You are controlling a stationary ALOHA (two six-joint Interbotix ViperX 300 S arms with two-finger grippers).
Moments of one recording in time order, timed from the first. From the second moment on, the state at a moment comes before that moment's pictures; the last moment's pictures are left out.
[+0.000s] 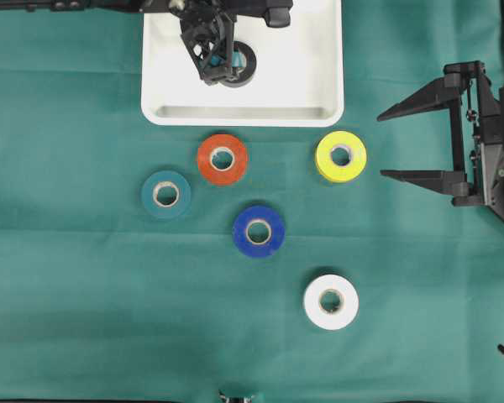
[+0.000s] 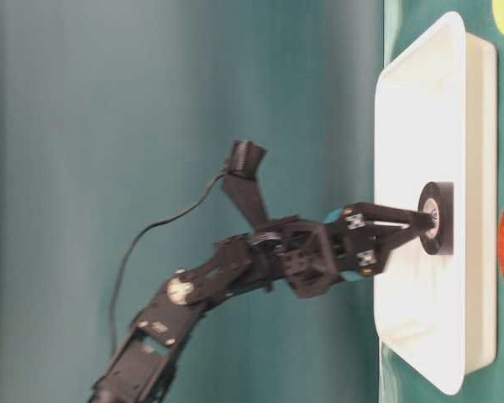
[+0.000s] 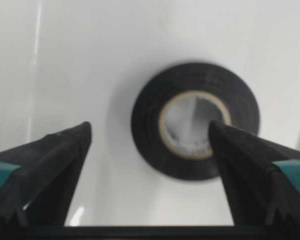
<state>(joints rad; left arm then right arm) 0.42 0.33 0.14 0.01 0.68 0.24 -0.01 -0.82 1.12 0.00 0.09 0.03</state>
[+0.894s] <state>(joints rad) 0.37 0.00 -0.07 0.01 1.06 0.25 -0.01 -0.82 1.12 0.00 0.09 0.03</state>
